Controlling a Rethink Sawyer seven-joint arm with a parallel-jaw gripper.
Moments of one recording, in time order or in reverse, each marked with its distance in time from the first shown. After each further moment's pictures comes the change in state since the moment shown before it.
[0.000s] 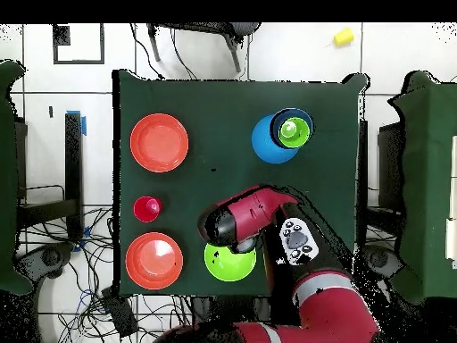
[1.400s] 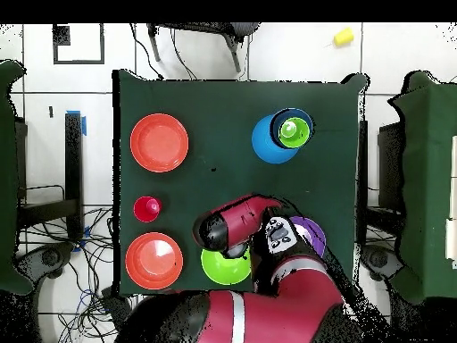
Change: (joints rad) arm 0.088 0.118 -0.104 -0.024 0.084 -0.110 0.002
